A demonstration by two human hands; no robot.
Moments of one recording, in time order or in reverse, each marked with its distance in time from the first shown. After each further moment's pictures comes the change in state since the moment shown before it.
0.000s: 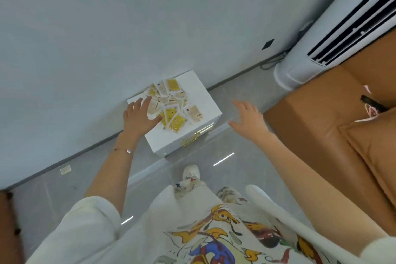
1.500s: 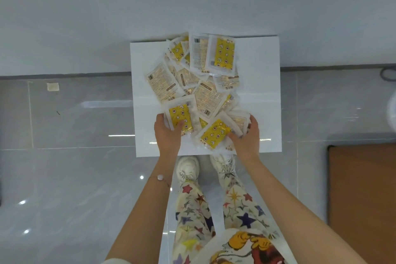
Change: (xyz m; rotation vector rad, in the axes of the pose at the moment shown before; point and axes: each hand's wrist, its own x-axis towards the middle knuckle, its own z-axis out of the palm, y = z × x) left_hand 0.188 -0.038 0.317 -0.932 0.342 -0.859; right_hand 0.302 0.037 0.329 0.675 -0.271 0.294
